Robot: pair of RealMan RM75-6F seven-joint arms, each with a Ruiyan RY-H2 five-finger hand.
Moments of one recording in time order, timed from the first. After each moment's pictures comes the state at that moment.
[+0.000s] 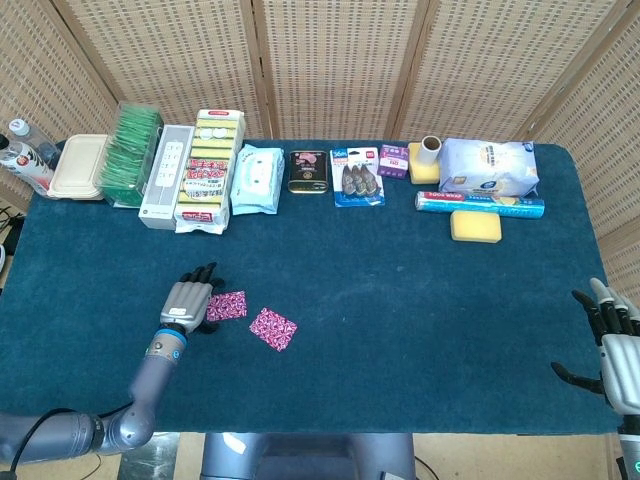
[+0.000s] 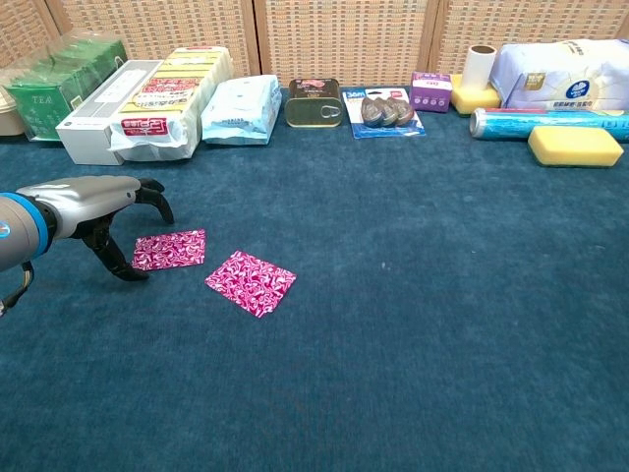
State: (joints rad) left arm -0.74 -1.59 -0.09 -1.59 0.63 1.09 0.66; right arm 0.03 -0.97 0.07 -1.80 -1.47 1.51 -0.01
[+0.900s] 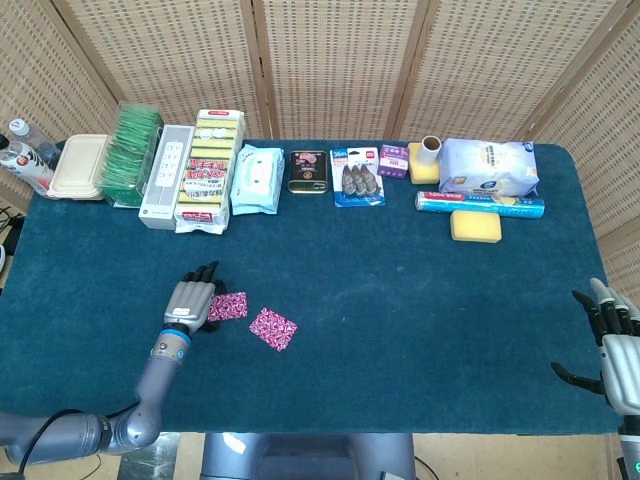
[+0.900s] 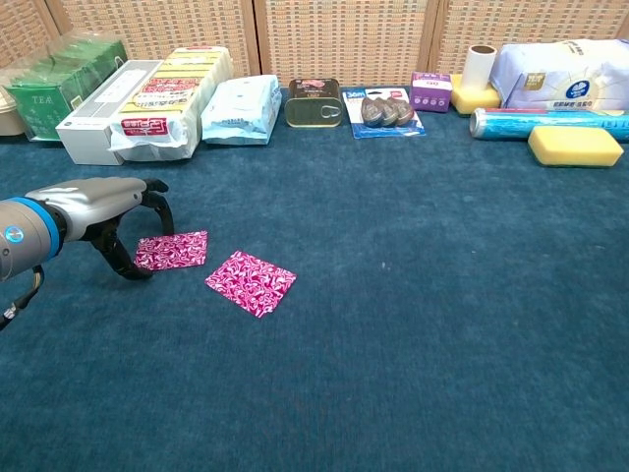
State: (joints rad) left arm -0.73 -1.63 -0.10 -1.57 0.65 1.09 0.66; right arm 0.03 -0.97 0.07 -1.80 -1.47 1.51 -0.01
